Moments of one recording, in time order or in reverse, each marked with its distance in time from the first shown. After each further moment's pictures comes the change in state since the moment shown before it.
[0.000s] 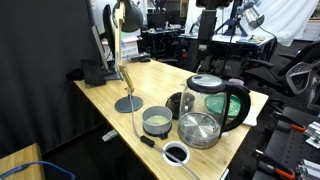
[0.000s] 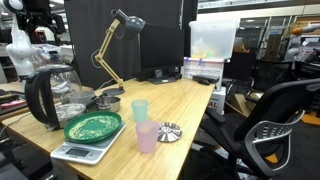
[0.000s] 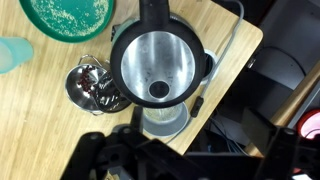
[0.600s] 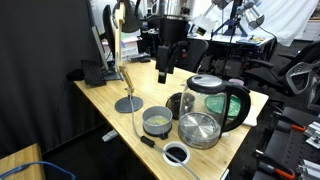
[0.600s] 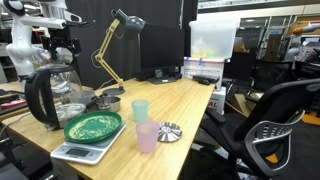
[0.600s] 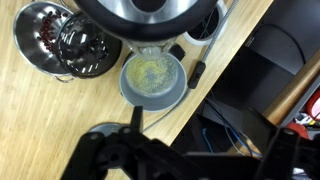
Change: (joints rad) arm 0.009 0.376 0.016 0.180 -0.006 0.244 -0.018
